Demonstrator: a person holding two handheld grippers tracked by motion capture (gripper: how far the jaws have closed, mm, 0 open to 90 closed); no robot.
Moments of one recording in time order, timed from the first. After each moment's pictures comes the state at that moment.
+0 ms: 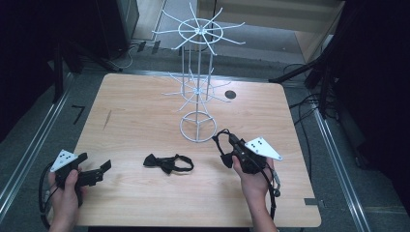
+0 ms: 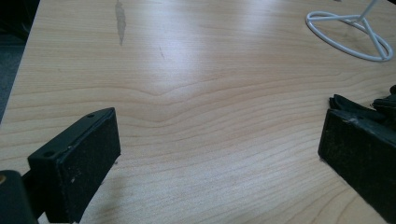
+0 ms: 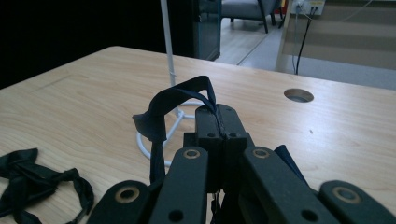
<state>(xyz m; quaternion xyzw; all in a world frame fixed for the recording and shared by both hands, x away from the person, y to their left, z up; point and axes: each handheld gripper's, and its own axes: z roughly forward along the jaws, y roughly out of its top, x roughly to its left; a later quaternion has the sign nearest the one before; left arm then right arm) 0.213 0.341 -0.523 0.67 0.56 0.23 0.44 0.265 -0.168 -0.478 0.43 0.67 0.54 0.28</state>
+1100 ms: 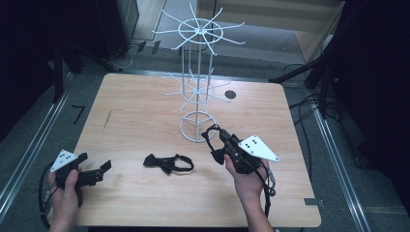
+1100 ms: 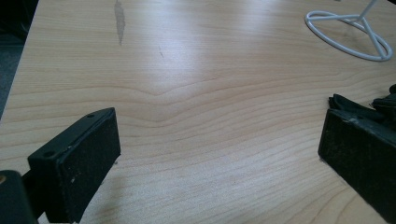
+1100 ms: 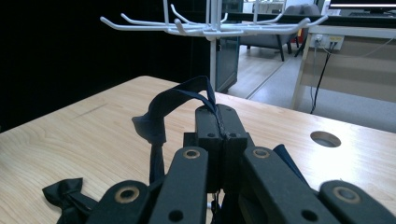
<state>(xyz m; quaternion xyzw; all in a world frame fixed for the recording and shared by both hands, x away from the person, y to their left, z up) 0.213 0.341 -0.523 0.67 0.56 0.23 0.44 0.251 -0.144 -0.443 0.38 0.66 0.58 0.28</state>
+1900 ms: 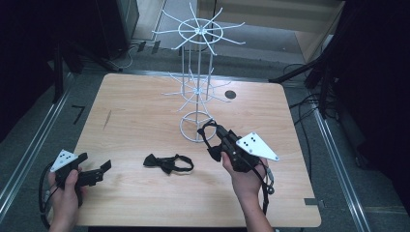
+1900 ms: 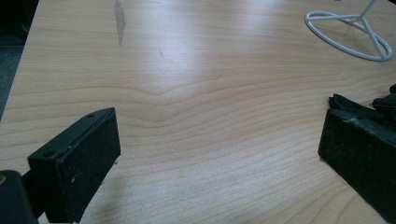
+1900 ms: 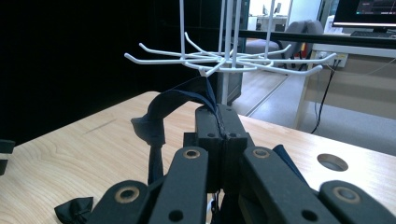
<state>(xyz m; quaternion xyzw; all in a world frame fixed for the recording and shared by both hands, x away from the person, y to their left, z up) 0.213 0.341 -0.523 0.67 0.56 0.23 0.44 0.248 -0.136 -0.424 0.36 0.66 0.60 0.29</state>
